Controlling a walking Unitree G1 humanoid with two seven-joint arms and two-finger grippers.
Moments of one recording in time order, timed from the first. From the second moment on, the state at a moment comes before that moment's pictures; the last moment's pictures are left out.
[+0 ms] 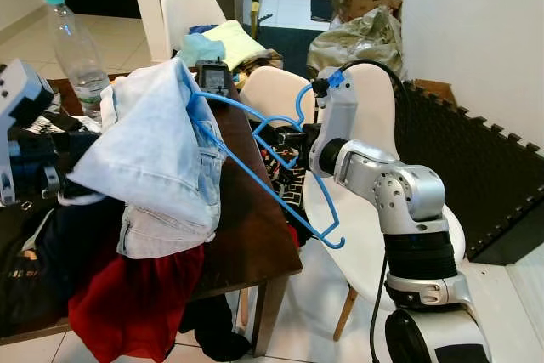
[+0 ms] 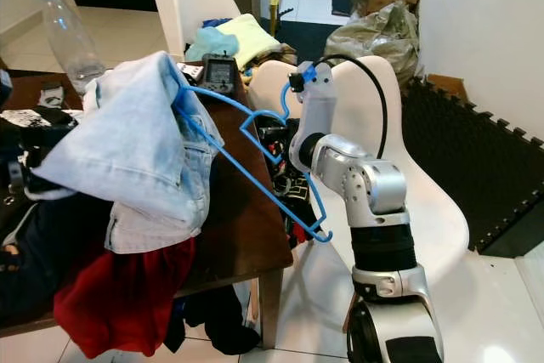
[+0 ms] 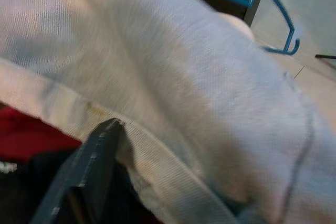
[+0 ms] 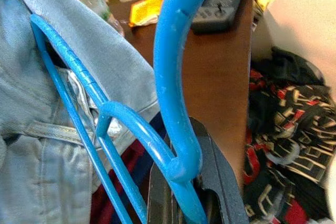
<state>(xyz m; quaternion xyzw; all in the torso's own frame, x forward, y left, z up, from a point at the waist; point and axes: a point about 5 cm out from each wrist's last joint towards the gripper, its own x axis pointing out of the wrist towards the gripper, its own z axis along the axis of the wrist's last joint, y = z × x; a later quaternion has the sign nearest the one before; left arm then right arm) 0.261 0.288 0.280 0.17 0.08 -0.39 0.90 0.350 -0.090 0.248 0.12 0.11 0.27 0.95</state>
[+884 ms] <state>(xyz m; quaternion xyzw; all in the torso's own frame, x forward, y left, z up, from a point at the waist) 0.274 0.306 0.263 0.24 0.11 -0.29 0.92 0.351 -0.216 0.248 -0.32 0.18 0.10 0.92</state>
